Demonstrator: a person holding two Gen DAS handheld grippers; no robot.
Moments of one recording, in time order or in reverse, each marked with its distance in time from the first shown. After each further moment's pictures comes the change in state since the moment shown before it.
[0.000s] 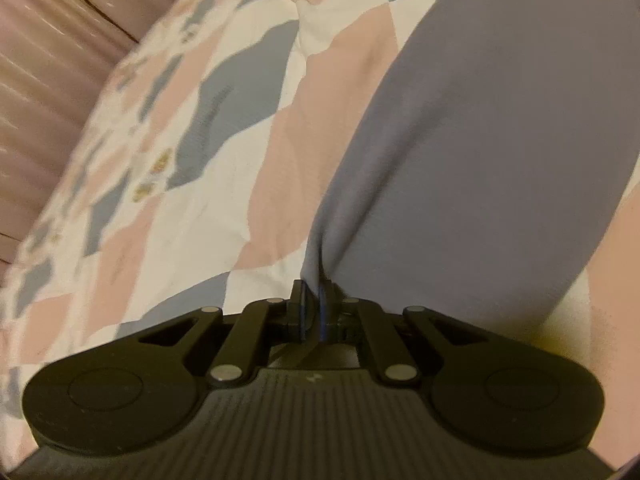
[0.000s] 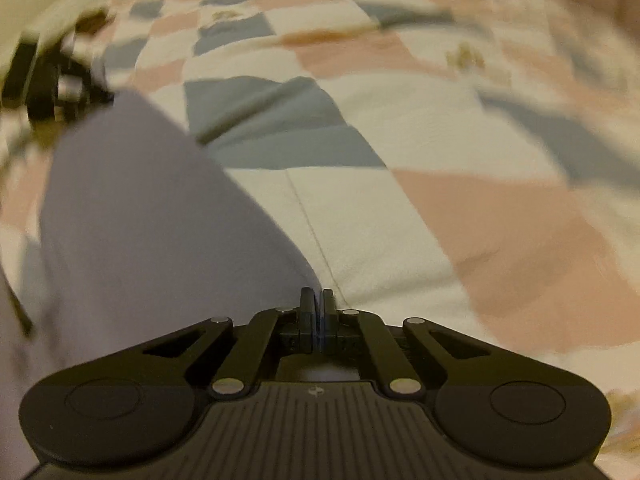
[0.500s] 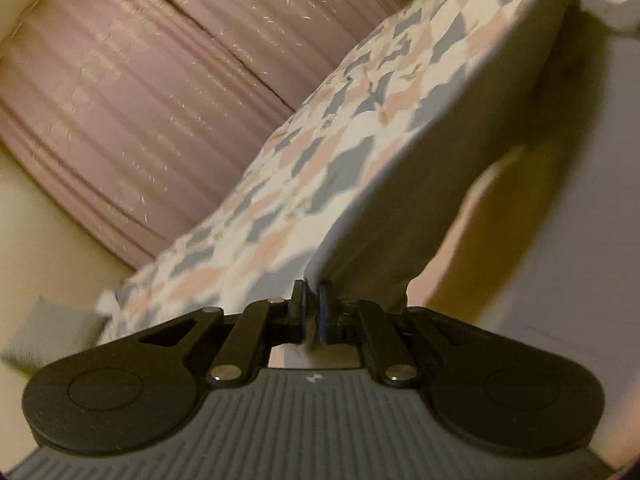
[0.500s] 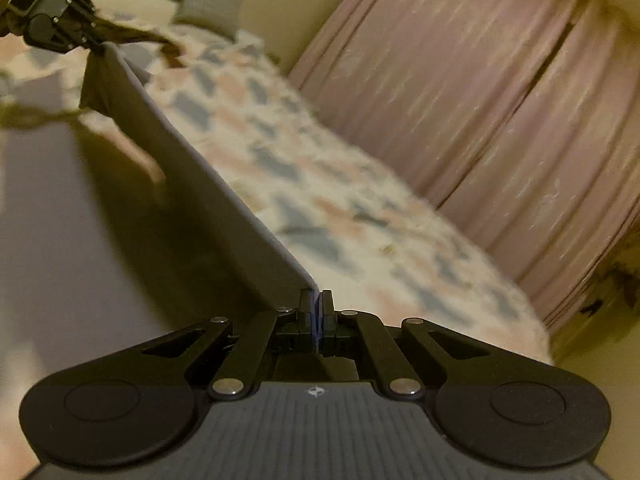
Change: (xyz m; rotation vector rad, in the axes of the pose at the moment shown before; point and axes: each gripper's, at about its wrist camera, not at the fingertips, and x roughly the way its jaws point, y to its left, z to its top) left arm -0.276 -0.147 -0.068 -0.193 -0.188 0.402; right arm -0.177 0.251 -0.190 -0.352 -0.420 -0.454
